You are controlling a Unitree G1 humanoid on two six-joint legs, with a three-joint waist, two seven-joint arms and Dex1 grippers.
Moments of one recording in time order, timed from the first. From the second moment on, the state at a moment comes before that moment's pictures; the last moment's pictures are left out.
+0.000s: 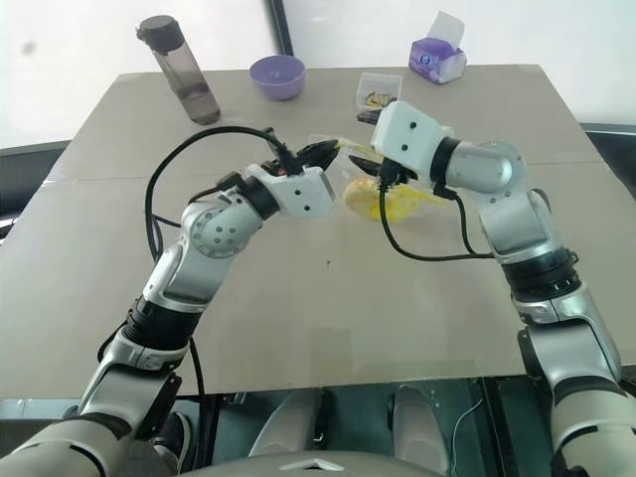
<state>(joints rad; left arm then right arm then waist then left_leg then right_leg) -0.64 0.46 -0.25 -0.13 0.50 -0.08 -0.44 -0.86 -0.56 0.24 0.02 -0.11 -0.02 0.81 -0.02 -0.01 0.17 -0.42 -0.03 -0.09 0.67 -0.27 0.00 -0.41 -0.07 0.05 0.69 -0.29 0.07</state>
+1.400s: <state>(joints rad) -0.64 0.46 -0.26 -0.12 0.63 0.15 -0.38 -0.83 -0.55 0.26 0.02 -0.15 -0.02 0.80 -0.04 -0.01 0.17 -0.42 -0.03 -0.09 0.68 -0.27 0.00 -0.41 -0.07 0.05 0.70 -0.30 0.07</state>
